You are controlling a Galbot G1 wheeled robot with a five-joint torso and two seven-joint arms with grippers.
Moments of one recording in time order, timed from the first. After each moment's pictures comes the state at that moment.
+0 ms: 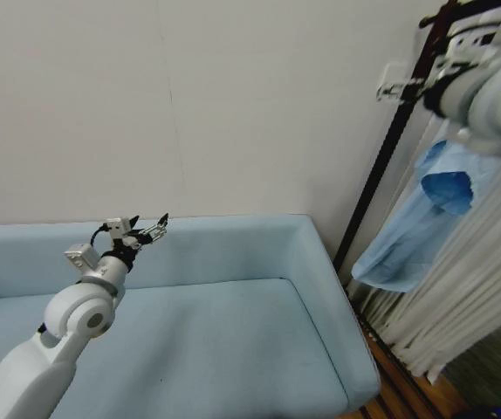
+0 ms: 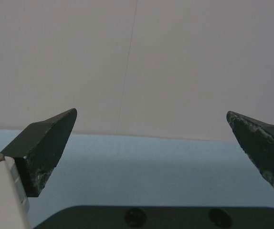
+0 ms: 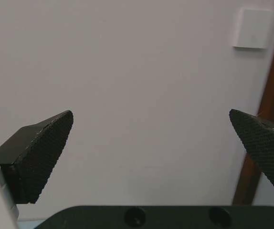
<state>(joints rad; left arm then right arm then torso) 1.06 -0.82 -0.59 -2.20 -0.97 0.28 -0.33 0.93 0.29 -0.99 1.90 1.67 -0.29 0.61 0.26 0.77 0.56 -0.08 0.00</state>
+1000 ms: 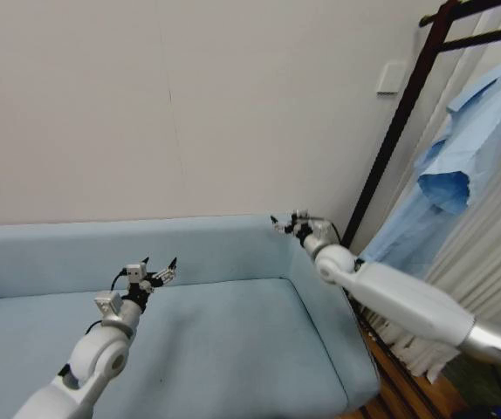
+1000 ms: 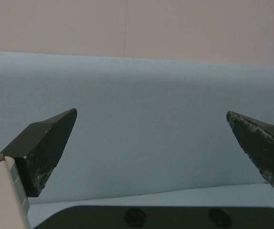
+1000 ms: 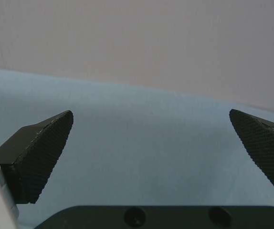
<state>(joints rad) 1.35 -0.98 -0.51 -2.10 -0.62 0.11 -0.21 -0.37 0.66 -0.43 1.70 0.95 0.09 0.37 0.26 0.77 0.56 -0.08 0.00</state>
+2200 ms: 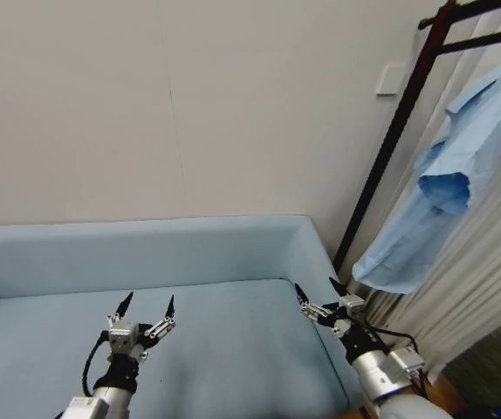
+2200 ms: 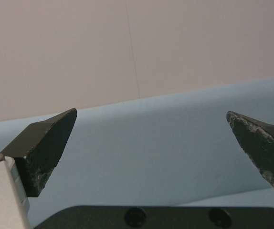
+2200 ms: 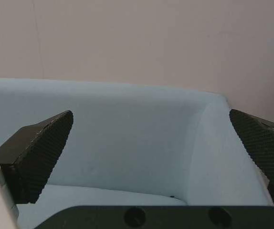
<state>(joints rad) 1.81 -1.44 -0.63 -2.47 0.00 -0.04 -0.05 -1.62 1.21 0.62 2.44 0.30 -0.18 0.03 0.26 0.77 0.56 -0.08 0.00</state>
